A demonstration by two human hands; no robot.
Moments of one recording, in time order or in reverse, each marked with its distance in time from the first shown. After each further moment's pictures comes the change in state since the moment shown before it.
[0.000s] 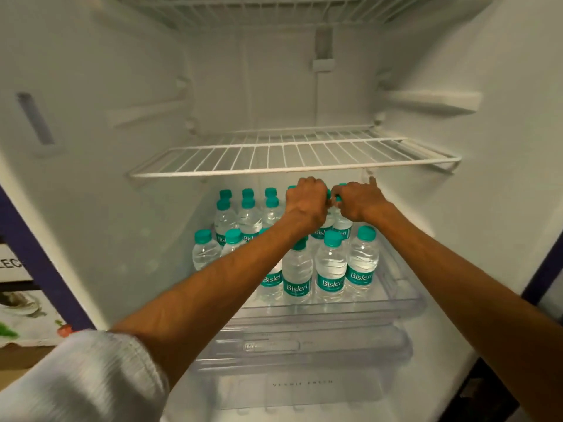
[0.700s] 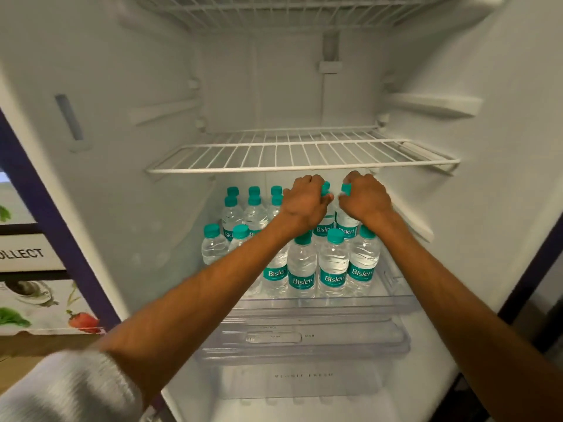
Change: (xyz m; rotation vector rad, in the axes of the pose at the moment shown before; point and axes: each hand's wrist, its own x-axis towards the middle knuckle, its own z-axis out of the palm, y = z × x) left_hand -0.023 -0.015 -0.010 -0.305 -0.029 -0.006; right_hand -0.040 -0.020 -0.020 0.438 0.210 0.221
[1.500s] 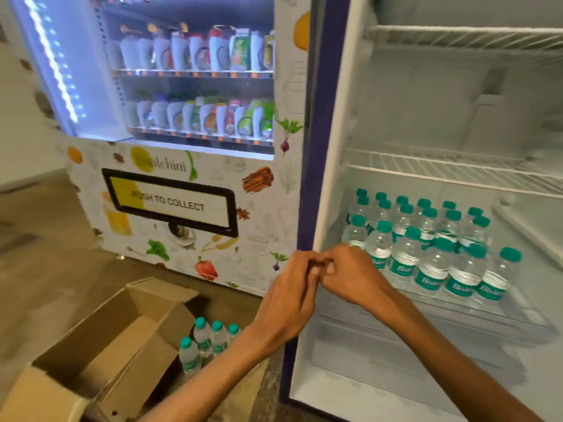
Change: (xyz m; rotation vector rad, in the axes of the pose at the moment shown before) left_hand -0.318 -0.149 -0.103 -0.369 0.412 0.069; right_hand -0.229 -0.231 0.037 0.133 -0.404 -0.485
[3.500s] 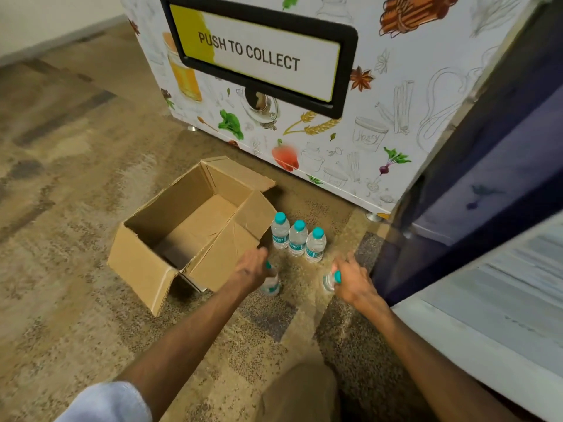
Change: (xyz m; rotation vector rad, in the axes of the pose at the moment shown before) left_hand -0.216 -0.295 -0.057 0.556 -0.629 -1.112; right_hand 0.039 0.030 0.377 -0.043 -0.498 0.127
